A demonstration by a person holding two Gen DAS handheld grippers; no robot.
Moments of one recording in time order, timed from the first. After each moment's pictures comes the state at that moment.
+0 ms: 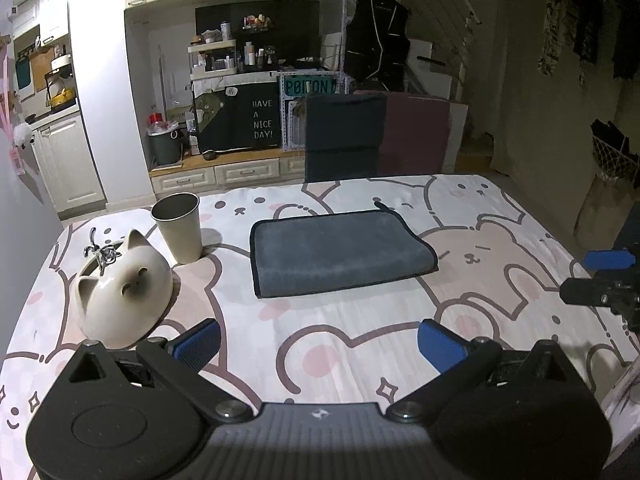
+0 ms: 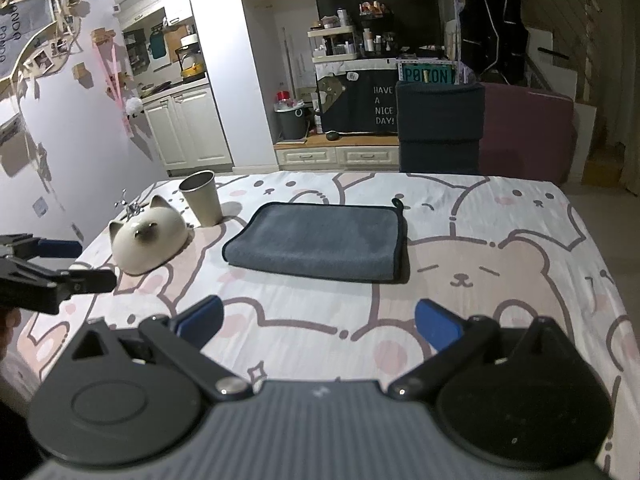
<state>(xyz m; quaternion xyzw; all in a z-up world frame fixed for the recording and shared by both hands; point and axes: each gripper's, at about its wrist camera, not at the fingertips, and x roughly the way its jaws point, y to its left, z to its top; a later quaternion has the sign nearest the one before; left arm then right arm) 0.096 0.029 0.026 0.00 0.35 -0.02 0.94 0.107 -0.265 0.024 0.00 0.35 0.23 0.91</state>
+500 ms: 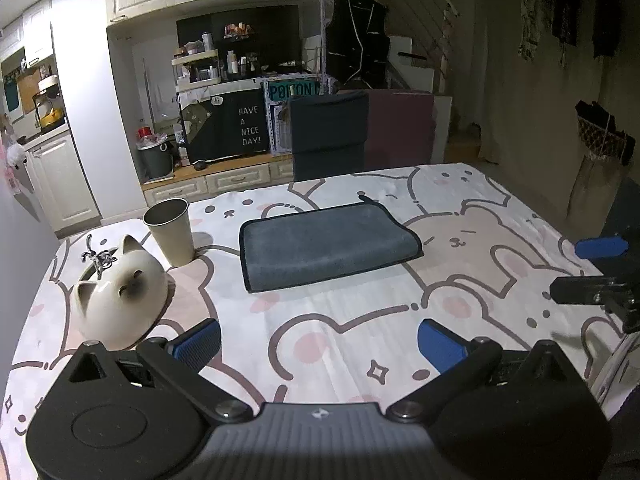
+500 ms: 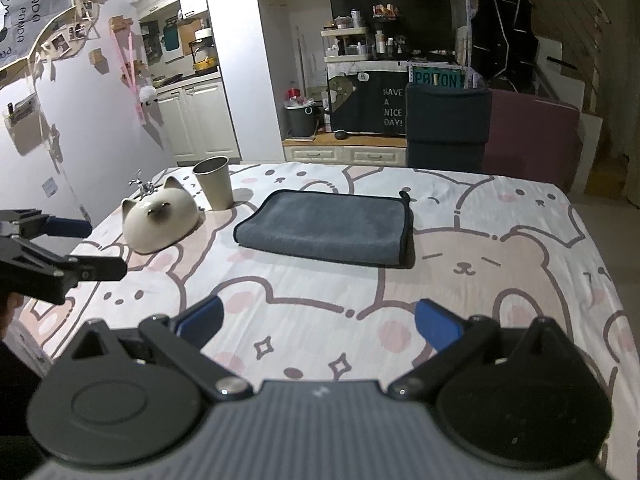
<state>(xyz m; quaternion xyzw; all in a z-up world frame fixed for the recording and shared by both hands) 0.070 0.012 0.024 0.04 0.35 -0.04 0.94 0.076 -0.270 0.023 -0.01 0.34 0.24 0.91</state>
